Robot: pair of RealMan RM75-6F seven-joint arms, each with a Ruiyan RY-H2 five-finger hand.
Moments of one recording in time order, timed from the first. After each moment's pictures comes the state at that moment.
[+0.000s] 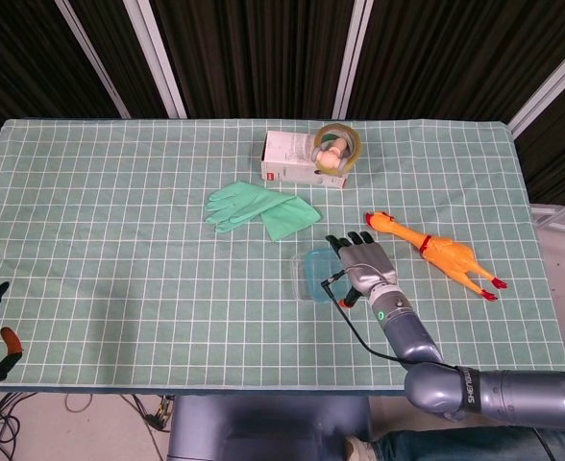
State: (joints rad) left arm 0.04 -1.17 -0.05 -1.89 1.40 1.60 0.30; right arm 1.07 -1.24 0.25 -1.97 -0.16 1.03 -0.82
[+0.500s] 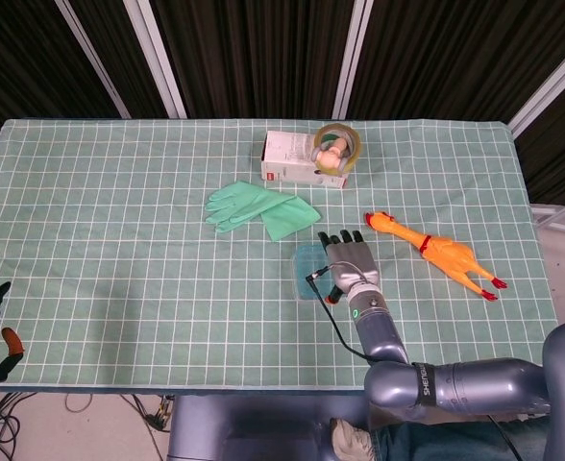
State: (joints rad) left arm 0.04 -1.16 -0.05 -1.90 1.41 1.60 0.29; right arm 1.17 -1.39 0.27 -1.93 -0.04 1.22 -0.85
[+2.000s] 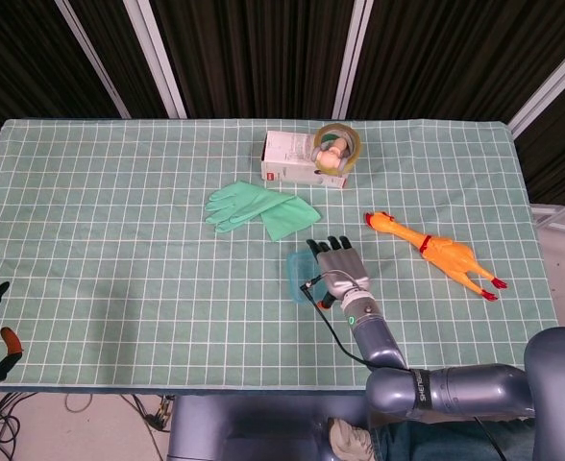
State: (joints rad) left arm 0.04 -1.16 -0.05 -1.90 1.40 1.60 0.30; right arm 1.10 -1.48 0.20 -1.81 -0.24 1.14 -0.78
